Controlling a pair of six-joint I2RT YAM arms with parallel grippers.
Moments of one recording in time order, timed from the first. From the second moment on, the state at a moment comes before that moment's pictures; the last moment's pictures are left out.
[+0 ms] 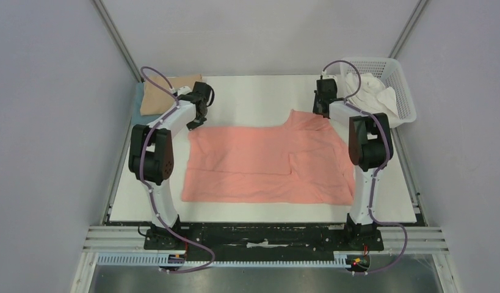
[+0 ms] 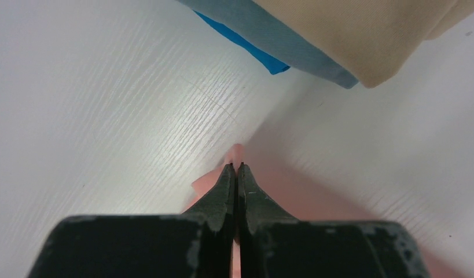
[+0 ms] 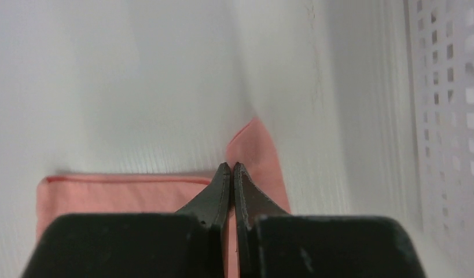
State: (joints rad) left arm -0.23 1.95 1.48 -0.70 -0.57 -0.74; right arm 0.14 2.18 1.55 -0.14 0.30 0.20
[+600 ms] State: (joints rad) left arm -0.27 1.87 1.34 -0.68 -0.53 -0.74; right arm 0.20 1.68 1.04 0.01 0.14 0.15
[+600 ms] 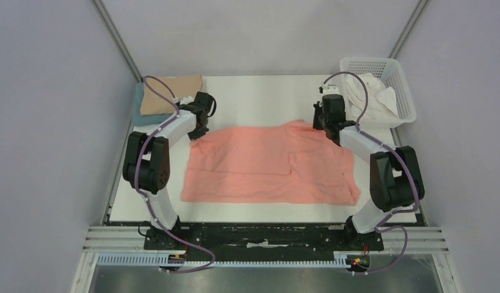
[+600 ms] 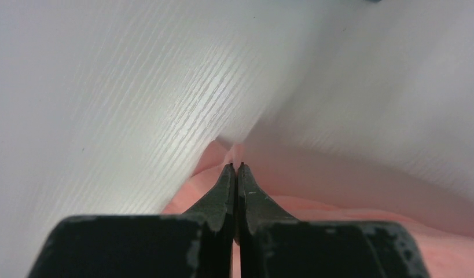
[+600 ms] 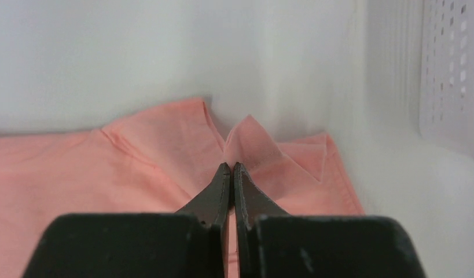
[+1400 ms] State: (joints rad) left arm -0.28 1.67 1.18 -0.55 -0.59 -0.72; right arm 0.30 1.16 0.72 -0.21 0.36 0.15
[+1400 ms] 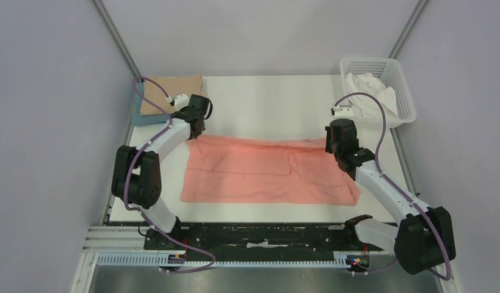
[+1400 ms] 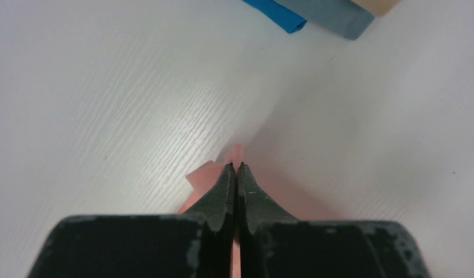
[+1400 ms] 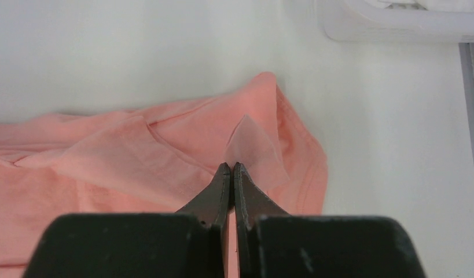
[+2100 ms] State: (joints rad) left arm -0.32 1.45 0.83 -0.52 -0.50 -0.74; right arm 0.33 0.86 0.51 -0.52 0.26 0.33
